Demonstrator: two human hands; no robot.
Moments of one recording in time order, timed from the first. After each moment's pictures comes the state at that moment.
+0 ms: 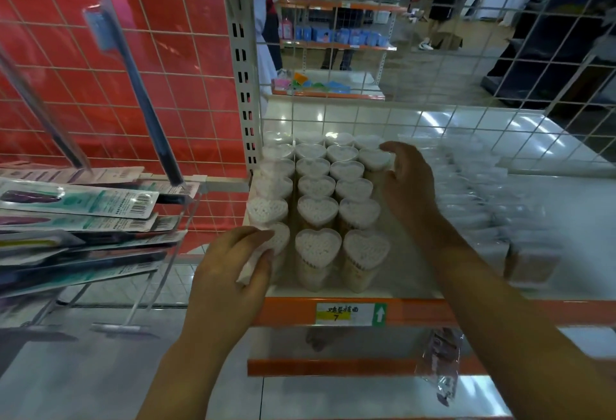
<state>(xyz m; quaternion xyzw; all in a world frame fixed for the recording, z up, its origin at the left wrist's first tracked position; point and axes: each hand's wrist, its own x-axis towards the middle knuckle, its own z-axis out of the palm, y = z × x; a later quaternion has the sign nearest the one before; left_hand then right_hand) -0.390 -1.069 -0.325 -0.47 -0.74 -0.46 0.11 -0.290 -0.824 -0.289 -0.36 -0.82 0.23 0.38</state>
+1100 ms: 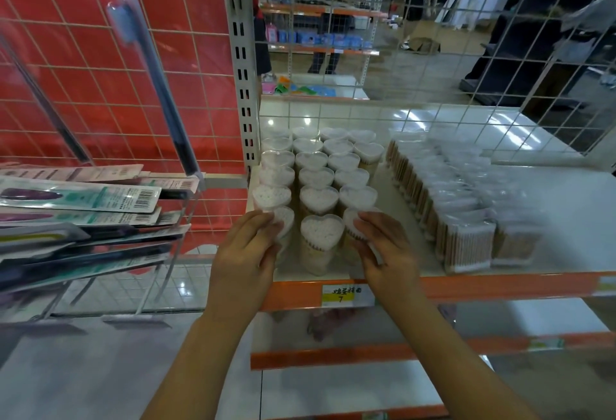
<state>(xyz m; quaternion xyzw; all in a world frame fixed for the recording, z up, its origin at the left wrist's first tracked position) -0.409 -1.057 -0.362 -0.52 -0.72 -0.40 0.20 -0.249 -0.903 -0.375 -0.14 -0.85 0.10 0.50</state>
